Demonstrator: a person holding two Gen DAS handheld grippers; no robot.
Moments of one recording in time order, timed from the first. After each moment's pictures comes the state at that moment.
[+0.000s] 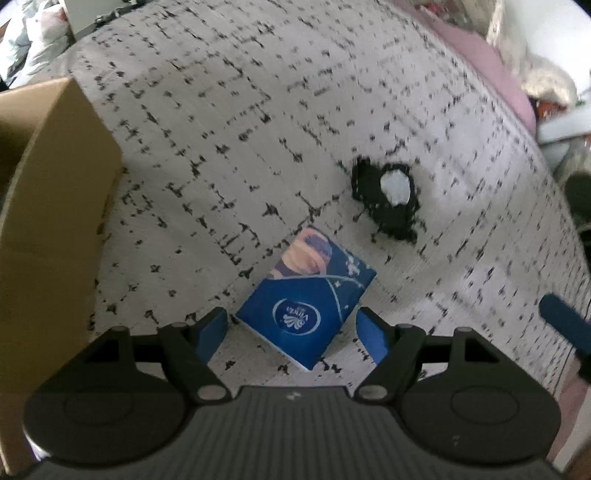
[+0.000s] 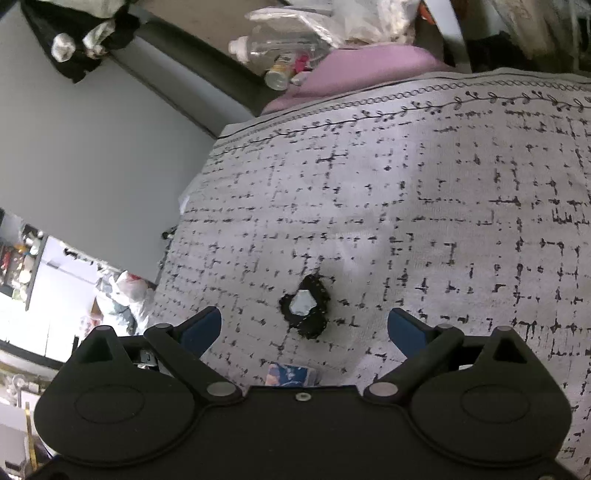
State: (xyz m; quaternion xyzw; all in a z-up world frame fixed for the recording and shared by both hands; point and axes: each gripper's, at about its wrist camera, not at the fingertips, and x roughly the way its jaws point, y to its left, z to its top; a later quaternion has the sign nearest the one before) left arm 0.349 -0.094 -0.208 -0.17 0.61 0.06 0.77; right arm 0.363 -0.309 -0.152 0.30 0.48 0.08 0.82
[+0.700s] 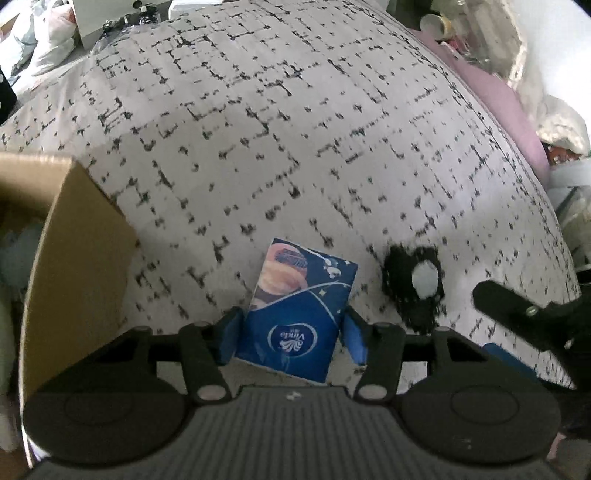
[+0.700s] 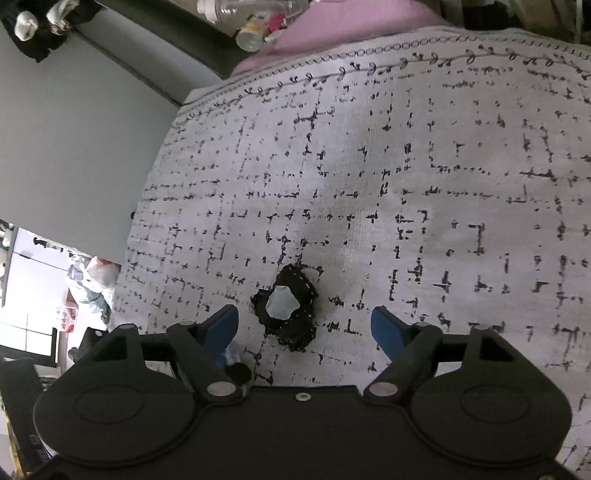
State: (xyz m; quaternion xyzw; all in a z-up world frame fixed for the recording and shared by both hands) left arm 0.393 -0.050 -0.204 -0.20 0.58 0.08 0.78; right arm 0.405 -0.279 -0.200 0.28 0.53 0.06 0.80
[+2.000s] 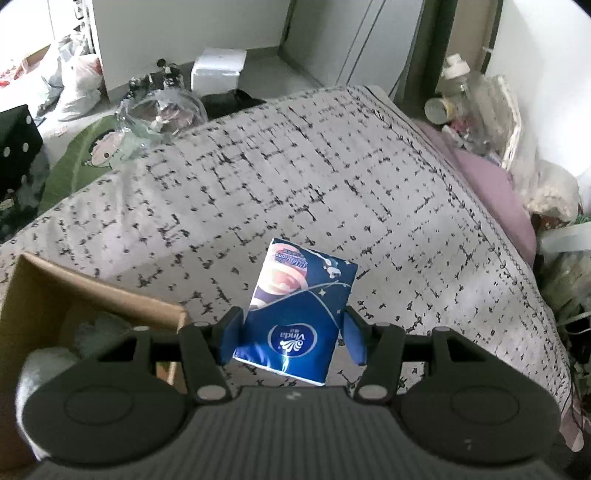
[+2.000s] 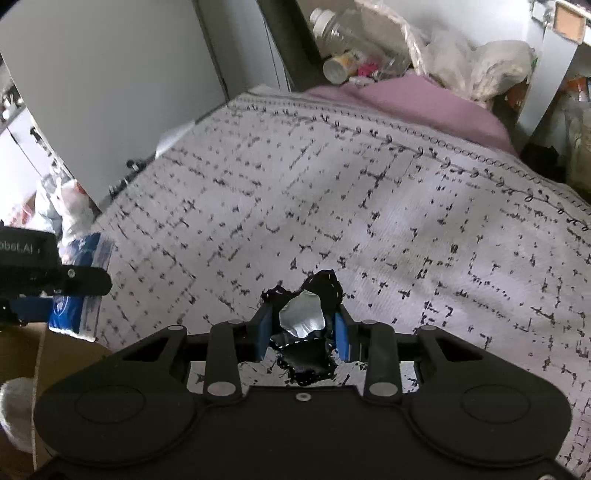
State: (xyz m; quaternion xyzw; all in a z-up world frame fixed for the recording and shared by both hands) left arm 0.399 -0.006 -0.119 -0.19 0.51 0.11 0.83; right arm 0.407 -0.226 -0.161 0.05 0.46 0.11 0.88
